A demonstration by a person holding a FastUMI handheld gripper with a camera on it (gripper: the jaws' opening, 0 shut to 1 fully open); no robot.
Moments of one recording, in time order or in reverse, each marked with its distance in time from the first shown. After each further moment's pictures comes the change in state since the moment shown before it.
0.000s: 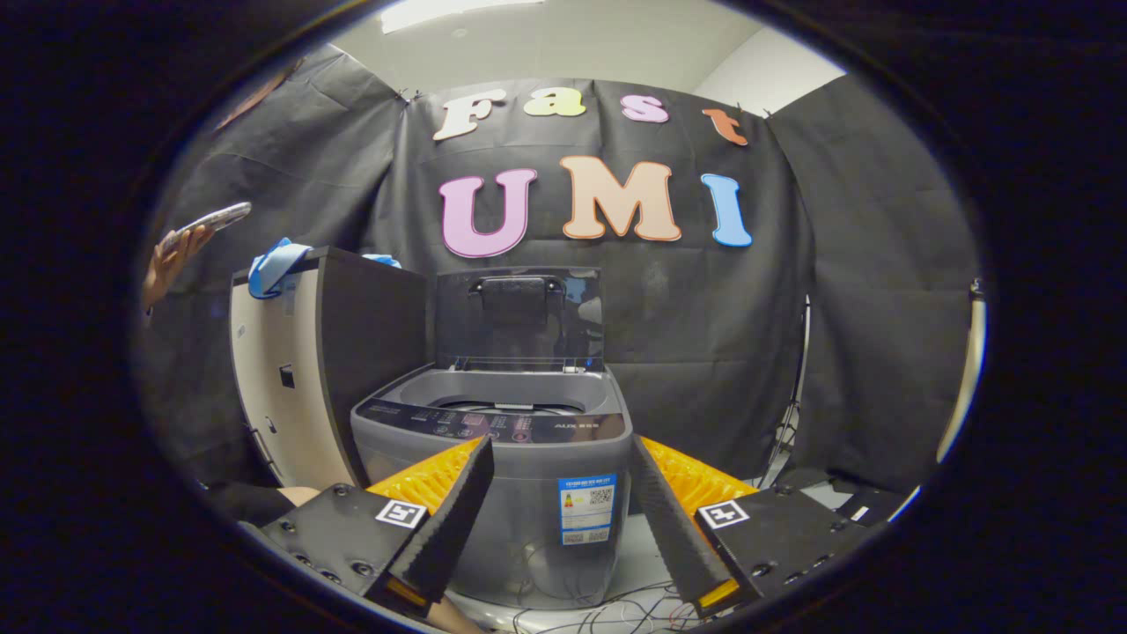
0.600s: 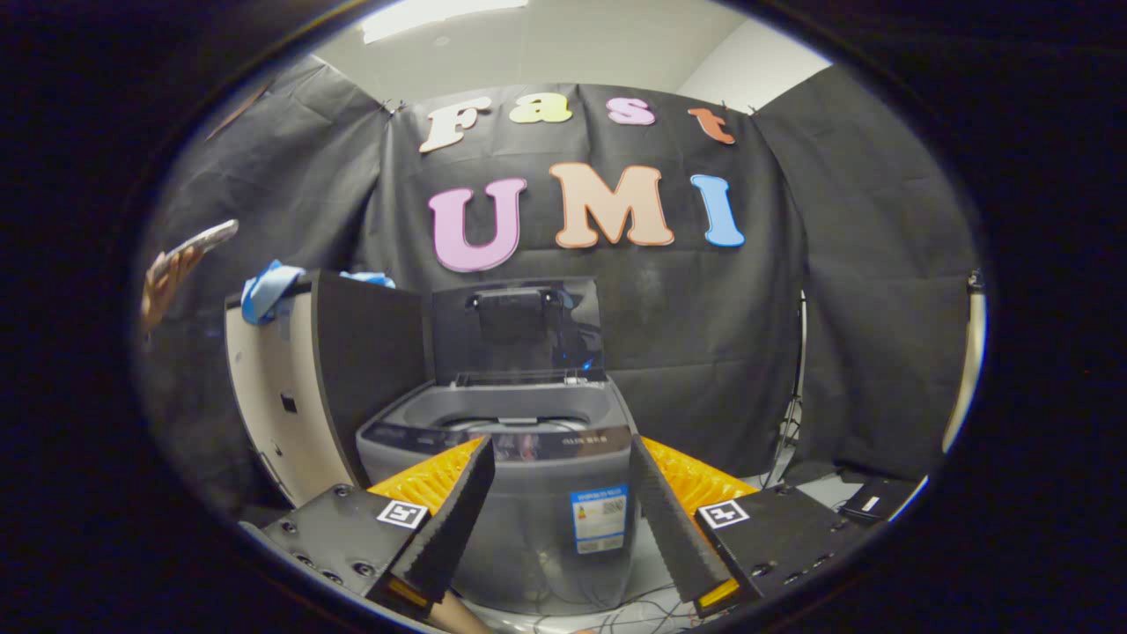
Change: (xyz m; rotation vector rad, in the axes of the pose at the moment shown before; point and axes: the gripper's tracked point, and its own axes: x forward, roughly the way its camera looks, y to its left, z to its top) arm 0.015 0.025 0.051 0.079 -0.060 -0.008
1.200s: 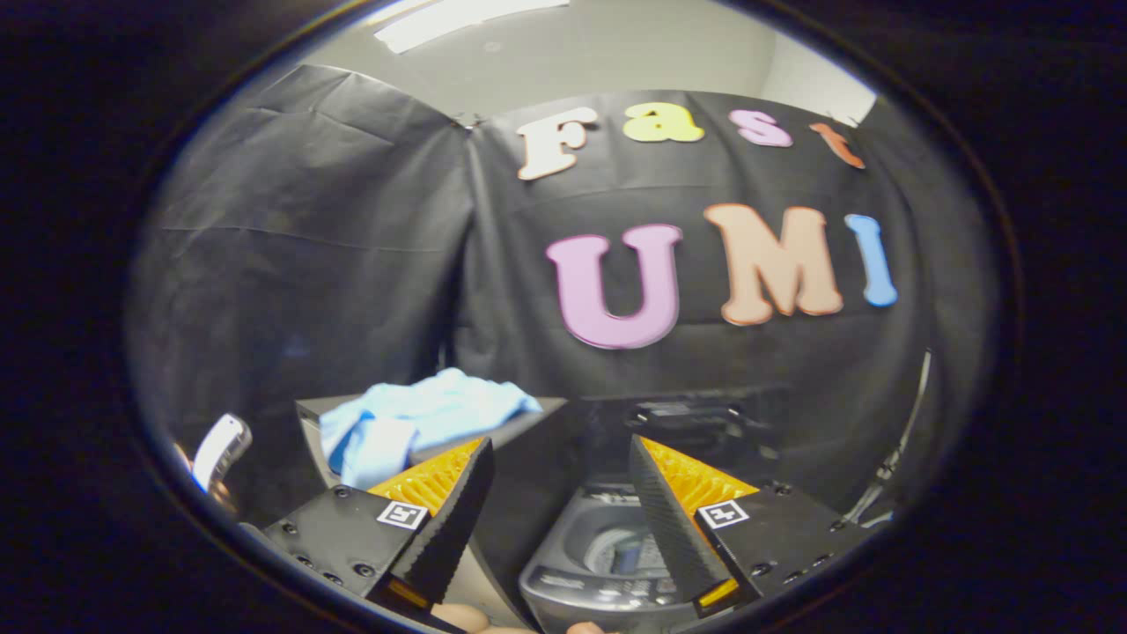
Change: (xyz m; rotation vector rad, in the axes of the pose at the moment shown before) arm 0.126 0.265 0.172 -0.027 -0.023 0.395
